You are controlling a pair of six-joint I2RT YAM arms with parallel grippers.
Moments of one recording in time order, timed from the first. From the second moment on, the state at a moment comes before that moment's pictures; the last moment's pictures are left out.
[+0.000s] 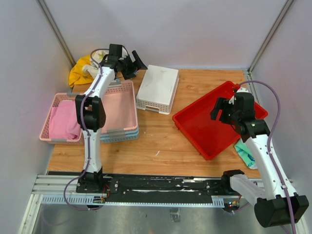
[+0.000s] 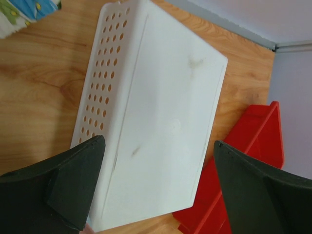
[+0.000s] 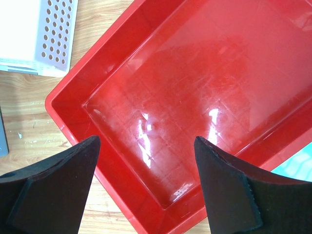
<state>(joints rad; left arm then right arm) -0.16 2.26 2.13 -0.54 0.40 -0.67 0.14 0.95 0.97 -0.69 0.03 0.31</state>
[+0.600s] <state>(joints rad) -0.61 2.26 2.37 -0.63 0.14 -0.32 0.14 1.20 1.08 -0.71 0.05 0.48</state>
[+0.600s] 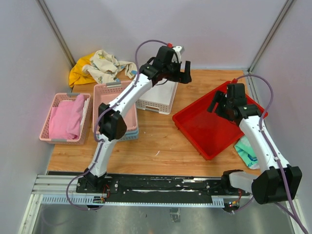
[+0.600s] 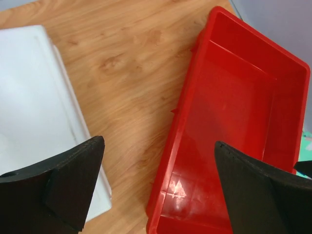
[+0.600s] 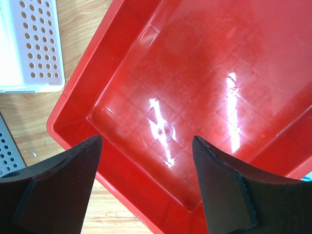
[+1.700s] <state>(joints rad) -0.53 2.29 2.14 -0.49 0.16 -0.40 0.14 1.31 1.17 -0.75 0.17 0.63</state>
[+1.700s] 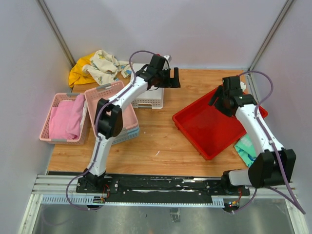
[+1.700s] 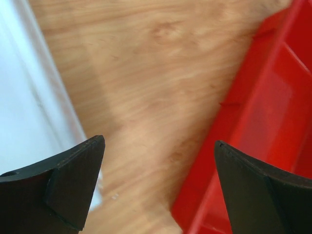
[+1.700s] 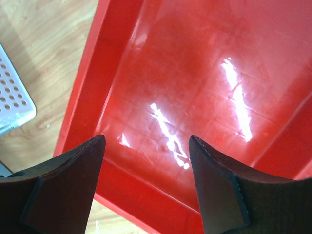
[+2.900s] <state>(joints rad) -0.63 1.63 1.68 -0.46 0.13 -0.50 0.16 1.97 1.64 -0.80 0.11 0.77</state>
